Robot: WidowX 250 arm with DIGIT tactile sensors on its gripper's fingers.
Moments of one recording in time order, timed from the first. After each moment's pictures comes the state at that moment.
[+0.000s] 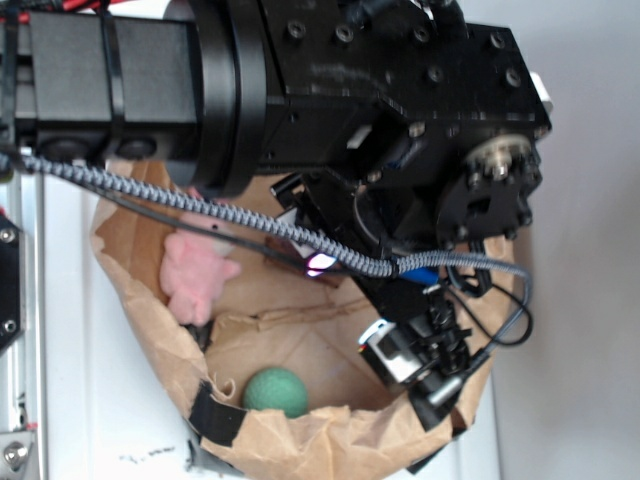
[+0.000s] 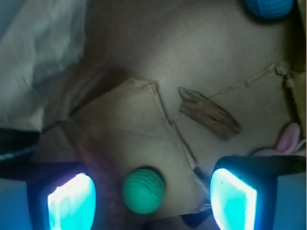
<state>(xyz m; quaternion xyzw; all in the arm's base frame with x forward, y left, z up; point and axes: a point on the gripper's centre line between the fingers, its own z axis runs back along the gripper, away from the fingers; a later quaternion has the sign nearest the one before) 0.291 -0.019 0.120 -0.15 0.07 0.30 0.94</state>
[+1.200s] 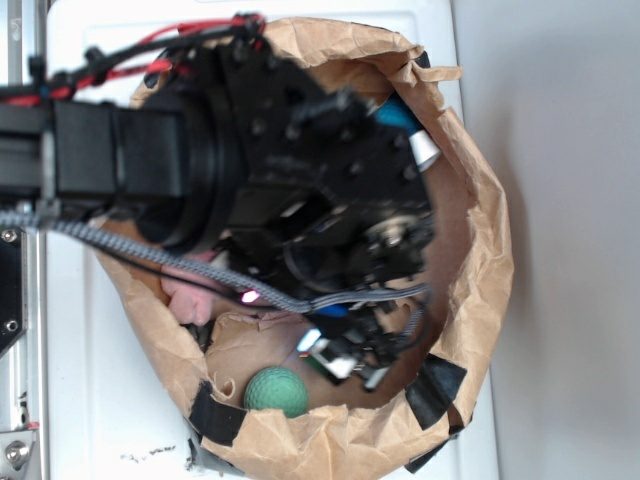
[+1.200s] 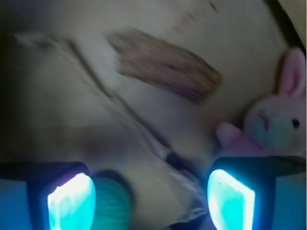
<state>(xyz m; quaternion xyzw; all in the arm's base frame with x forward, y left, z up) 0.246 -0.030 0.059 -0.07 0.13 0.40 0.91</state>
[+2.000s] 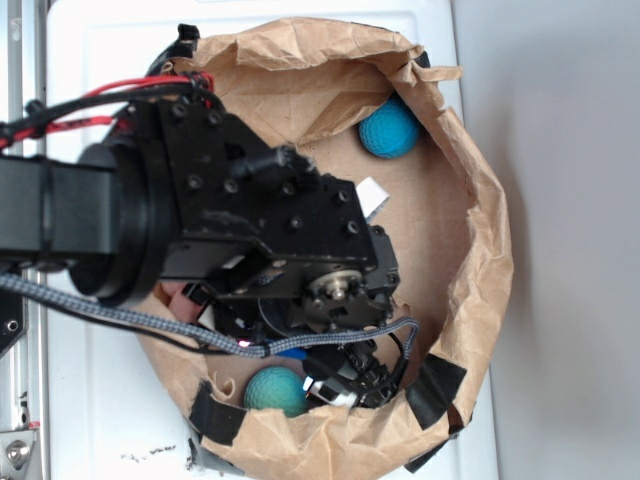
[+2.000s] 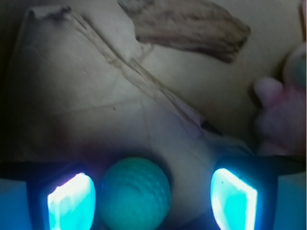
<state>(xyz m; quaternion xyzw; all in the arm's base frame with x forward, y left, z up) 0.251 -0.057 0.066 -0.12 0.10 0.46 0.87</state>
